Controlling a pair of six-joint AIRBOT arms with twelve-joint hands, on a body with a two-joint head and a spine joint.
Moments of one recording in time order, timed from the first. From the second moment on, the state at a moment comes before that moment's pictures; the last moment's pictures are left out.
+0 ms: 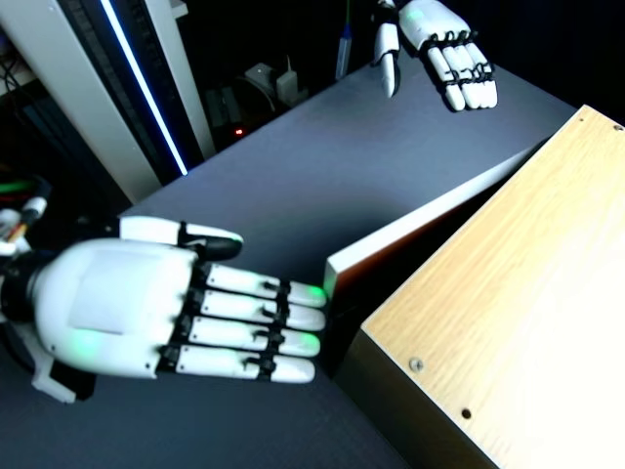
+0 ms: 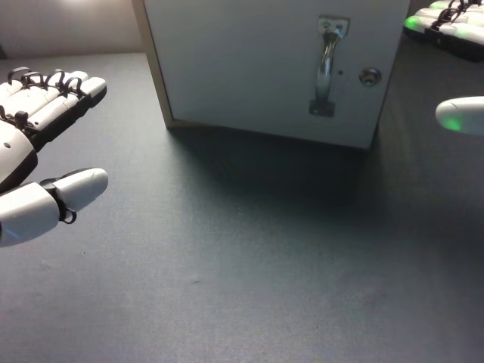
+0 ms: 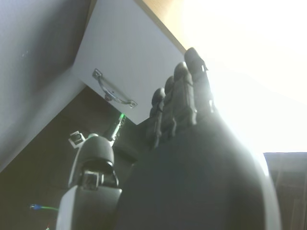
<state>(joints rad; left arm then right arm) 1.06 -0.81 0.96 -0.27 -1.25 0.92 -0.58 -0.86 1.20 -0.31 0.73 -0.54</state>
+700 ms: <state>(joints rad) 1.09 -0.81 0.96 -0.29 -1.27 0.91 -0.65 -0.79 1.17 -0.29 0.83 -0.53</state>
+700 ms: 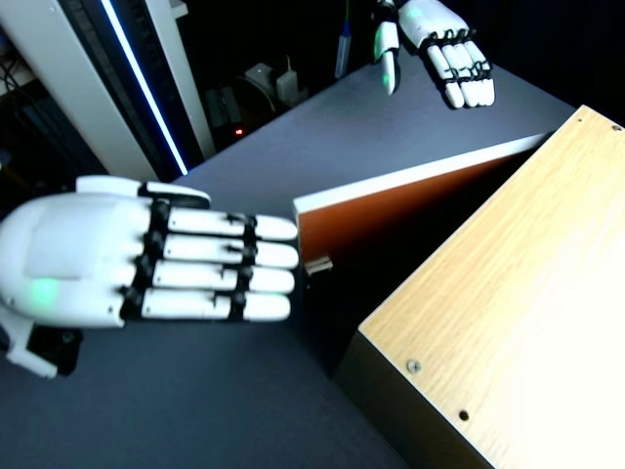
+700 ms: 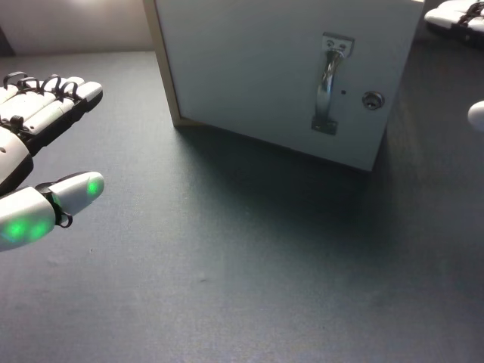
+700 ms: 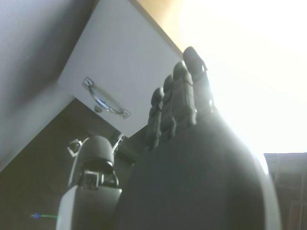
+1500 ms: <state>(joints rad) 1.09 -0.82 0.96 -0.29 -1.27 0.91 -0.56 -0.92 1.26 -0.34 0.75 -0.53</state>
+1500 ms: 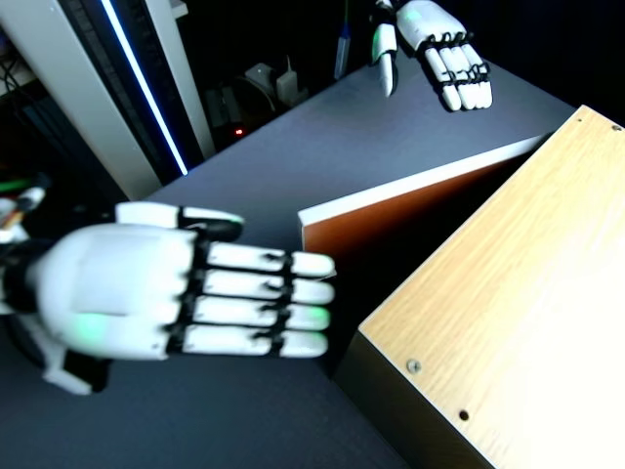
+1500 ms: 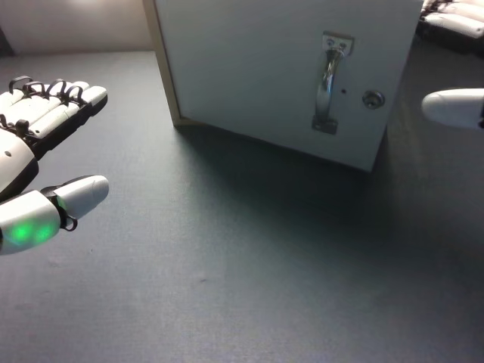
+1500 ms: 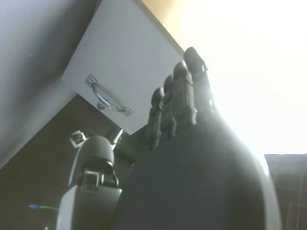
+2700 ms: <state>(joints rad) 1.11 -0.82 0.96 -0.32 -1.31 0.89 -0.56 -0.93 1.16 -0.59 0.87 -0.39</state>
